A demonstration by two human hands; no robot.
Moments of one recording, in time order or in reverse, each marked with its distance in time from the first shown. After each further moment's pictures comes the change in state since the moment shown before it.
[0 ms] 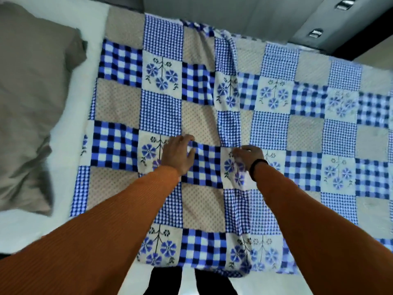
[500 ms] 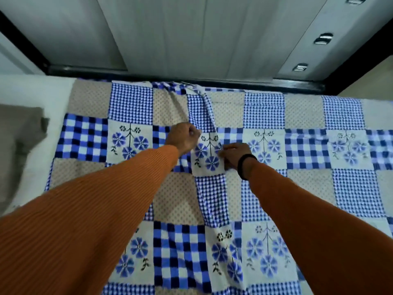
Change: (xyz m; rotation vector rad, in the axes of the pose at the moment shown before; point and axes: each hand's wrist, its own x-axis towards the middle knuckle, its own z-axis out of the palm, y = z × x) left_hand 0.293 0.088 -0.033 -0.196 0.032 0.010; right_hand 0.177 -0.152 -0.013 0.078 -0.079 -0.118
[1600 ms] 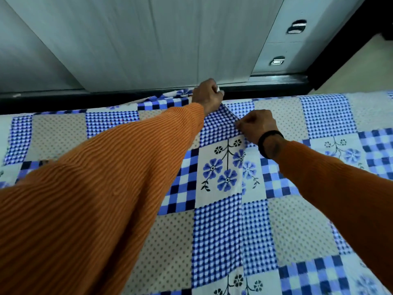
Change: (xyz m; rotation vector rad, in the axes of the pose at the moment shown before) left_hand 0.232 0.169 0.119 -0.025 0.076 0.168; right_hand 0.145 -0.049 -0.165 -0.251 0.332 -0.271
